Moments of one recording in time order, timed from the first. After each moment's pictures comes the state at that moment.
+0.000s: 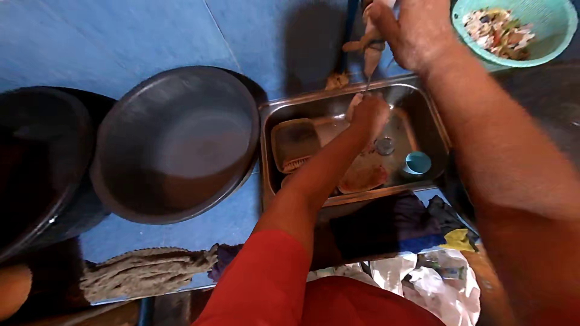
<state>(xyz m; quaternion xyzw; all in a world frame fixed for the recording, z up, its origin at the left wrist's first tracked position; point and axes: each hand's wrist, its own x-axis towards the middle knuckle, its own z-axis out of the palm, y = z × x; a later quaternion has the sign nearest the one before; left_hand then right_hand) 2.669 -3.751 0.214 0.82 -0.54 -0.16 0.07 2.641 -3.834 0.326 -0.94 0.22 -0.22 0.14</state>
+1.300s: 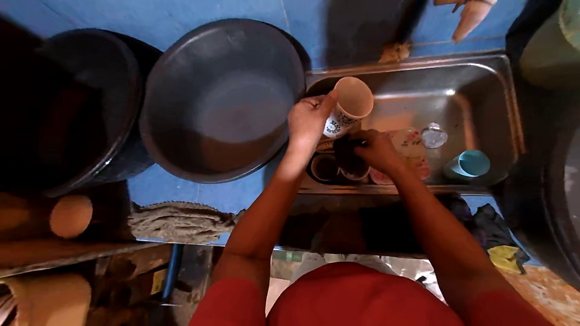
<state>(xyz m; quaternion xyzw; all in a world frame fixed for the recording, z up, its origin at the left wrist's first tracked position) 2.747 -3.532 0.225 0.81 -0.16 -0.18 0.54 2.626 -3.675 0.151 -0.87 0.16 -0.01 0.47</state>
